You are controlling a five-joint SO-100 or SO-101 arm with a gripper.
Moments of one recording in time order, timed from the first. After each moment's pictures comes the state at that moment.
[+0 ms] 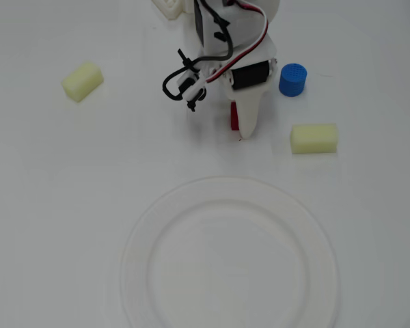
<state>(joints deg) -12.0 99.9 120.6 60.5 -3.6</state>
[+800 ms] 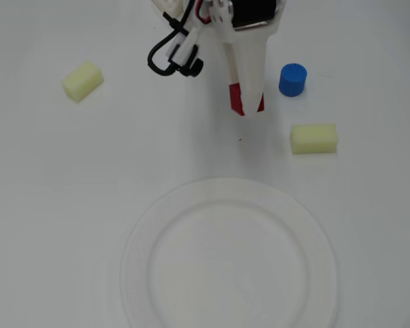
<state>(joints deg) -9.3 119.4 115.3 53.3 -12.5</state>
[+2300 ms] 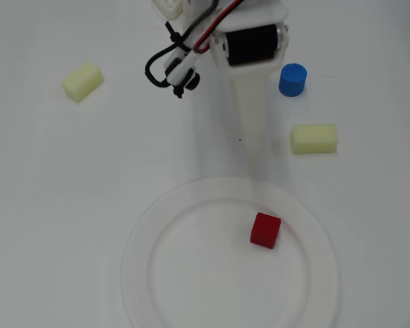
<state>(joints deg) -7.7 99.7 85.5 81.4 -3.0</state>
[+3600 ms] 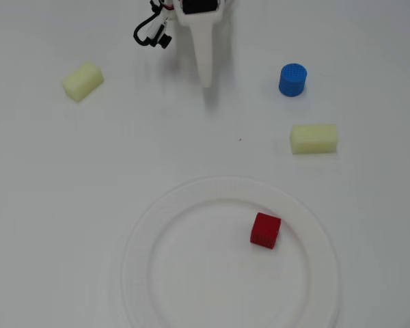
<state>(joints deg) -3.1 196.9 182.9 71.2 0.4</state>
